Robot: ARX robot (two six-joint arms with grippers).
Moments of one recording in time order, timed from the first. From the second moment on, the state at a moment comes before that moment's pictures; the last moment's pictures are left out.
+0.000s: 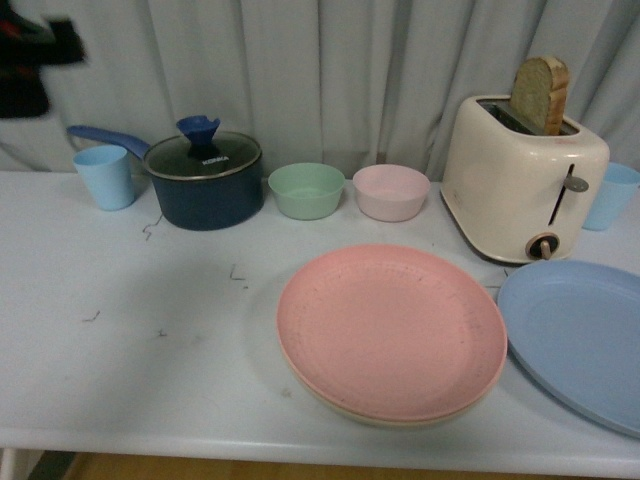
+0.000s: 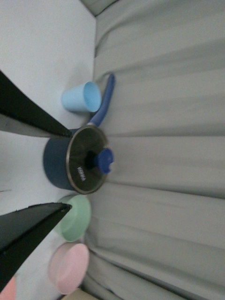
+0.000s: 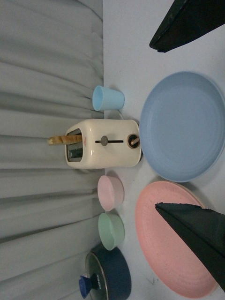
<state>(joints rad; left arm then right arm) -0.23 1.37 0.51 0.89 -0.25 -0.02 0.00 0.00 0.01 0.00 0.00 0.00</state>
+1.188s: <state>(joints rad) 0.00 0.63 0.01 0.61 0.00 -0.01 0.00 0.00 0.01 0.00 0.00 0.00</state>
